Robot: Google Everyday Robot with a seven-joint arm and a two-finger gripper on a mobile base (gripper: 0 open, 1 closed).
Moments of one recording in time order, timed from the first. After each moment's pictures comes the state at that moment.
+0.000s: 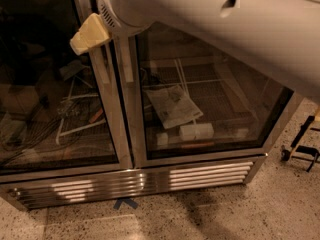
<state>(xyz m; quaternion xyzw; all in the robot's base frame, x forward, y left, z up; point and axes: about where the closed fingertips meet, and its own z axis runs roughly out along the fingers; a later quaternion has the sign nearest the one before) 0.590 0.082 1.020 -0.31 0.84 0.06 0.45</state>
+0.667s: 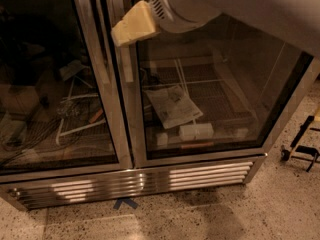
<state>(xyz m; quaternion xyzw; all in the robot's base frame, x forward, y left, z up) 0.542 -0.012 1.049 -0.22 0.86 0.02 0.45</state>
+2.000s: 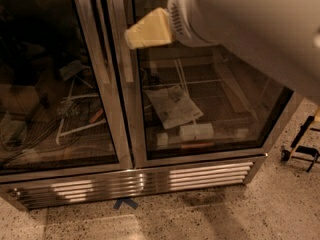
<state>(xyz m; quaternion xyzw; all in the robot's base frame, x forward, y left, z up) 0.522 -0.046 1.057 -0.17 0.85 0.00 0.51</state>
